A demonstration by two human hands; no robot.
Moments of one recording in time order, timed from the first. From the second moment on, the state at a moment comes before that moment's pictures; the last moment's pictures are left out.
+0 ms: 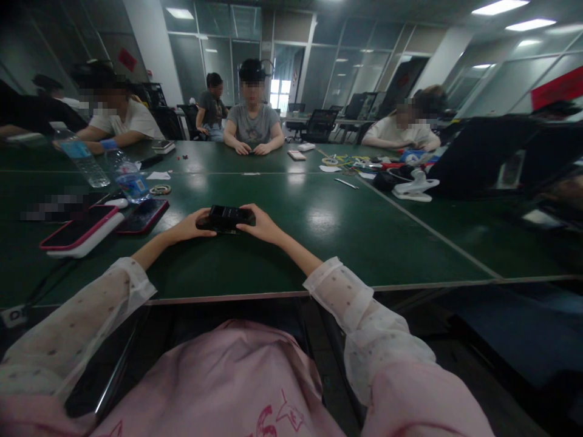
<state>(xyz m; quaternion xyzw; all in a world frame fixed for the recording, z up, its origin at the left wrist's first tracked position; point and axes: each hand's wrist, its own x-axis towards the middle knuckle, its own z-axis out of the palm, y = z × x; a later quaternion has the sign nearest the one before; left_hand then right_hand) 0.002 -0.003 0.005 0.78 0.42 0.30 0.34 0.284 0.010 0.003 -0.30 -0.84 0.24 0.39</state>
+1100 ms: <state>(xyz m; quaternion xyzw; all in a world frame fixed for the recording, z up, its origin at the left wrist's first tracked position) 0.003 -0.004 0.008 0.79 0.43 0.28 0.33 0.284 0.010 -0.003 -0.30 -0.84 0.25 0.37</state>
